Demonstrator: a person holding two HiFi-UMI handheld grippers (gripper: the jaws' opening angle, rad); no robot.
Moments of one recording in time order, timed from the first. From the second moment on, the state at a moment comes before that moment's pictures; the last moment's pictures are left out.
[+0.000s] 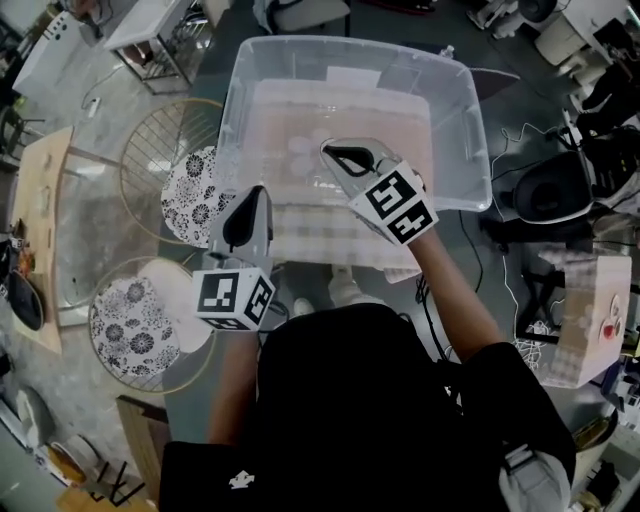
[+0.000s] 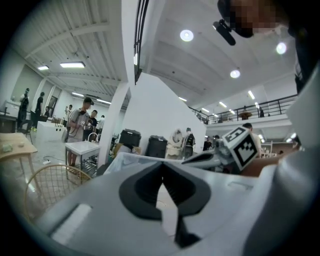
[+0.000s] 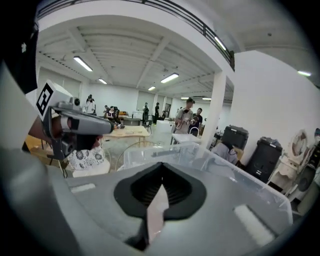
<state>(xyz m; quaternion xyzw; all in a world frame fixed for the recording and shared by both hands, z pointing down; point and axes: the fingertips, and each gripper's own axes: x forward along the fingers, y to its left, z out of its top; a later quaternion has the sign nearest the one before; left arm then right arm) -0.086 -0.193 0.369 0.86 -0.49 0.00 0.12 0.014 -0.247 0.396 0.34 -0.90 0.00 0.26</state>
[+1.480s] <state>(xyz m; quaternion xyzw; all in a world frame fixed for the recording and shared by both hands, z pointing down) -0.073 -0.062 0.346 0.89 -0.45 -0.02 0.07 -0.006 -0.070 0.327 0.42 -0.91 -0.02 0.06</state>
